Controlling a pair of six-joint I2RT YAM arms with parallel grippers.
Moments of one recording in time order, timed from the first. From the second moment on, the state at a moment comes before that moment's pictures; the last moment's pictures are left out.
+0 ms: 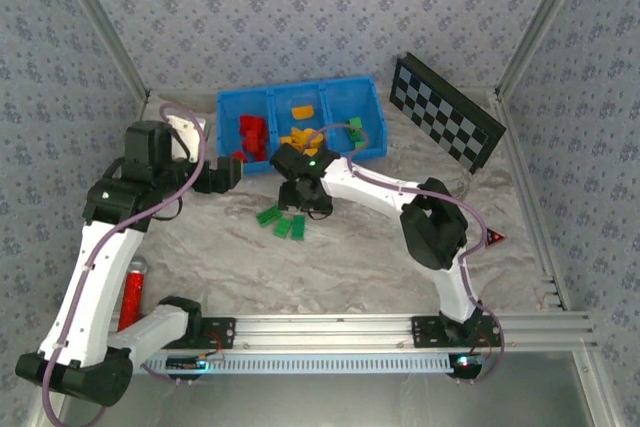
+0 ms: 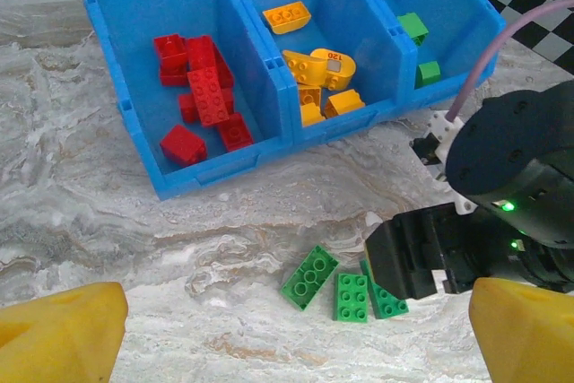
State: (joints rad) left arm -0.26 0.99 1.30 -0.97 0.15 -0.10; right arm 0.90 2.04 1.70 -0.91 0.04 0.94
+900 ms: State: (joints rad) left arm -0.30 0.90 1.25 -0.97 0.10 -0.07; right arm 0.90 2.16 1.68 -0.86 -0.04 1.00
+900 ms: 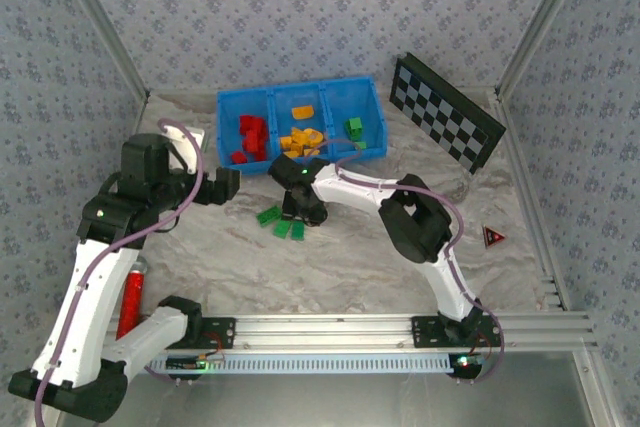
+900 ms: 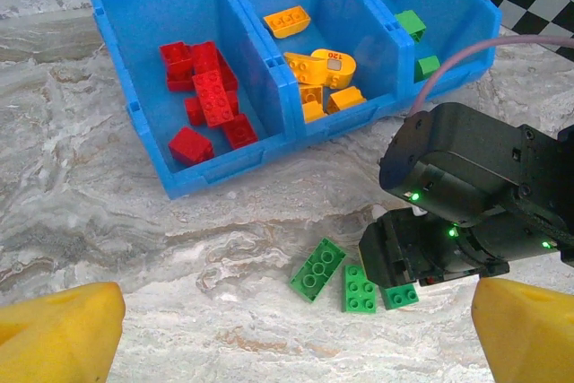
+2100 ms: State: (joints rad) left arm -0.30 0.96 1.25 -0.97 0.03 -0.03; right arm 0.68 2.04 1.75 -1.19 0.25 0.47
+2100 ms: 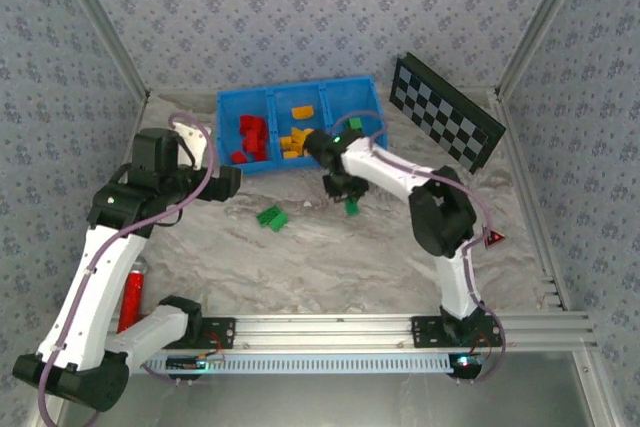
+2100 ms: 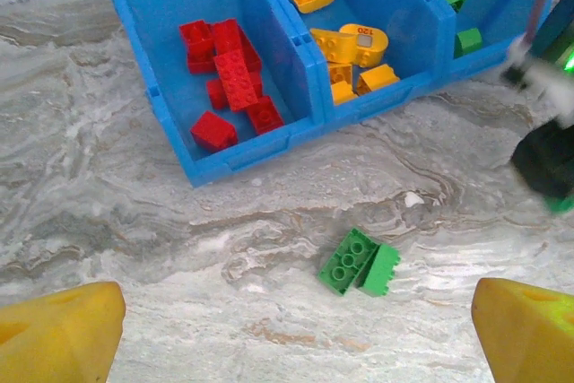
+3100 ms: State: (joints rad) left arm -0.30 1.11 1.30 -0.96 -0.05 0.03; right arm 0.43 2.49 2.40 -0.95 0.40 0.06
